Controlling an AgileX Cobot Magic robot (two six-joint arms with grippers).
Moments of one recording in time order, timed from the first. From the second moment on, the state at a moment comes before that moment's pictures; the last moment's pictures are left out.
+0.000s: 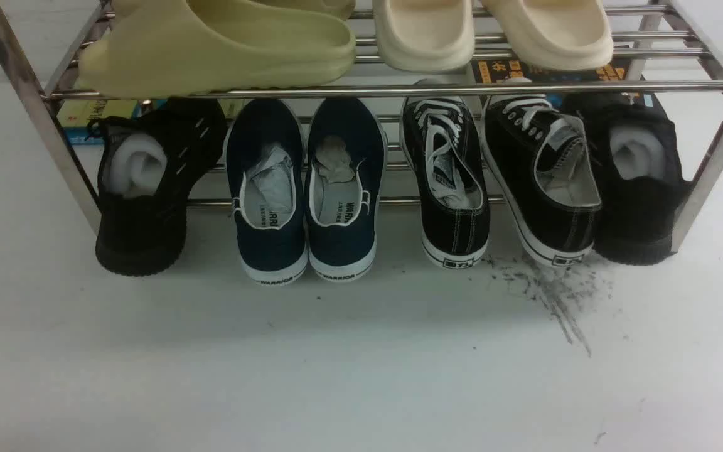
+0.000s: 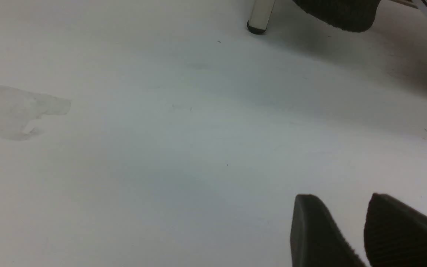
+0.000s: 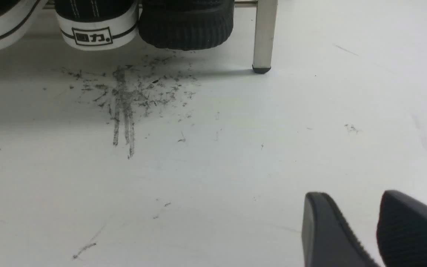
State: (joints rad) right arm -0.04 -0.01 0.01 0.07 0.39 -0.02; left arm -0.04 -0.01 -0.01 0.10 0.47 -0.34
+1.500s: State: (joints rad) right arm -0.04 -0.01 0.01 0.15 0.39 0.01; left arm -0.04 -0.01 -0.01 0.10 0.47 -0.34
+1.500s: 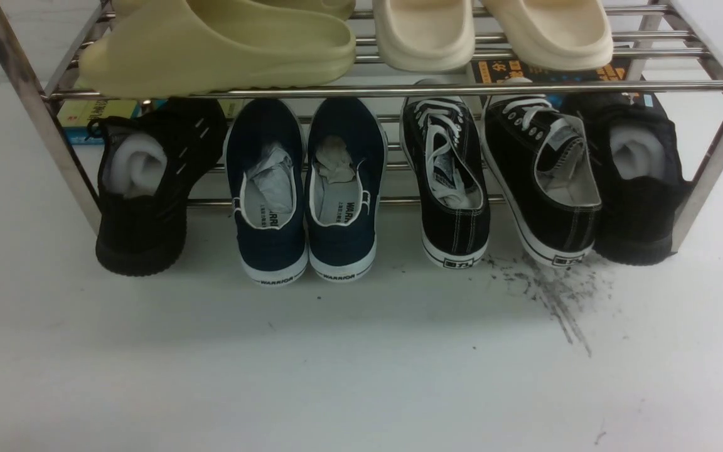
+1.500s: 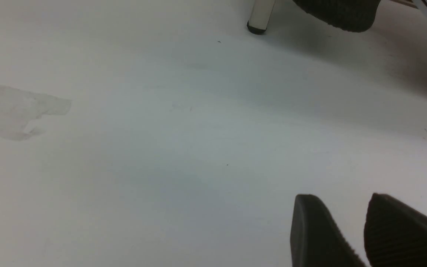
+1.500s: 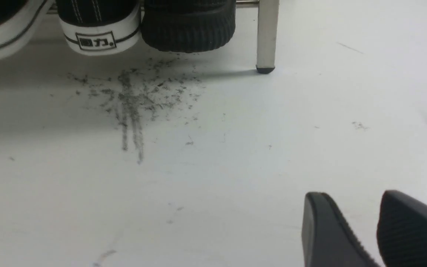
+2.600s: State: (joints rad) right arm -0.04 0.35 -0.46 0.46 0.65 -0.11; left arm -0.04 -0.01 -0.01 0.10 0.47 -0.34
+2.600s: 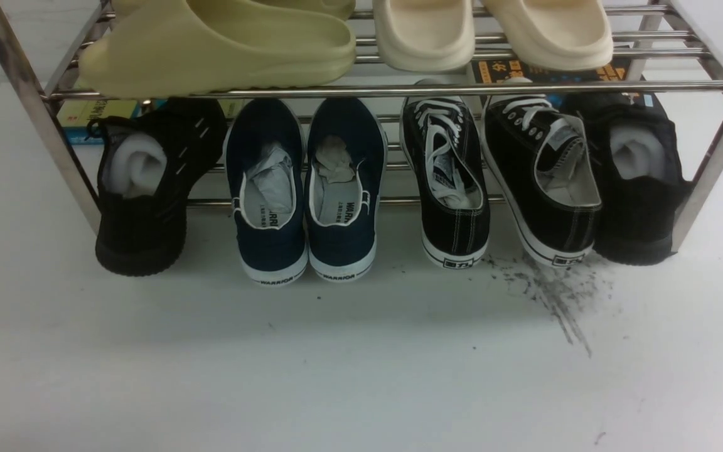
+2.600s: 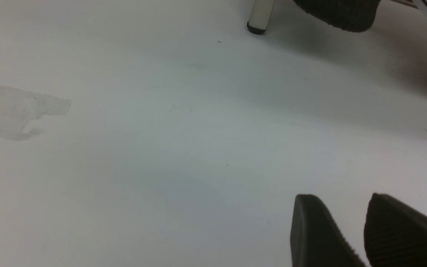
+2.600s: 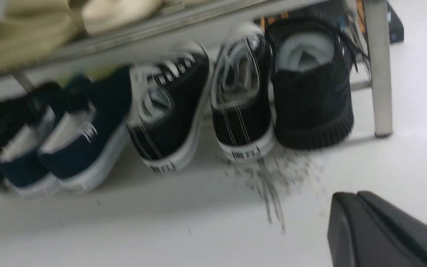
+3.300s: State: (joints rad) right arm 0.24 1.21 -0.95 0.73 0.76 -0.47; left arm -0.04 -0.01 -0.01 0.10 0.47 -0.34
